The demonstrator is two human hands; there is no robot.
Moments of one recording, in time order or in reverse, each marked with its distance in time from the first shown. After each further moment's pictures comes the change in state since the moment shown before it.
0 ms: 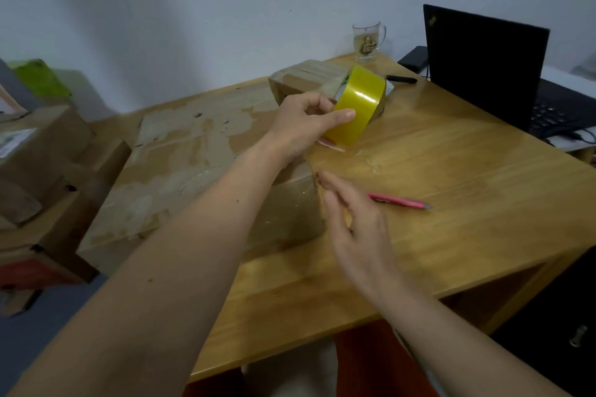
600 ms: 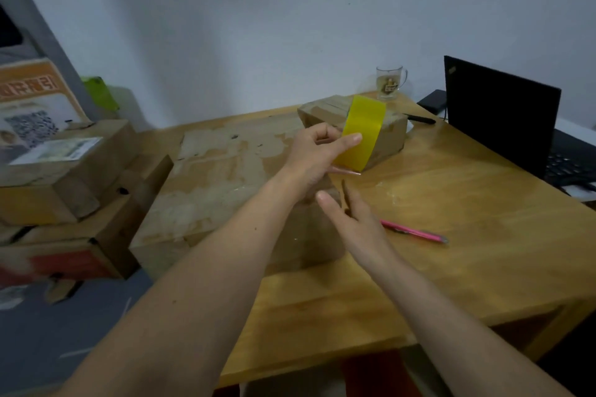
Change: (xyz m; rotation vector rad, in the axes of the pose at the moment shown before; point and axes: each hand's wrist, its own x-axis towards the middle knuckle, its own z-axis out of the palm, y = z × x) left_hand -0.023 0.005 -0.014 -0.214 0.149 -0.039; right_hand 0.040 -0.008 0.014 0.144 -0.292 0.376
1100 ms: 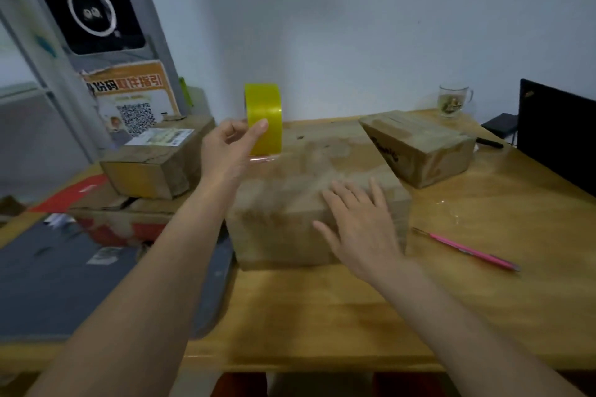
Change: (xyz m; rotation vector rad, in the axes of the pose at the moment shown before) left_hand -0.077 0.041 -0.179 0.026 0.575 0.217; right_hand 0.000 -0.032 0.069 -1.039 0.076 -0.651
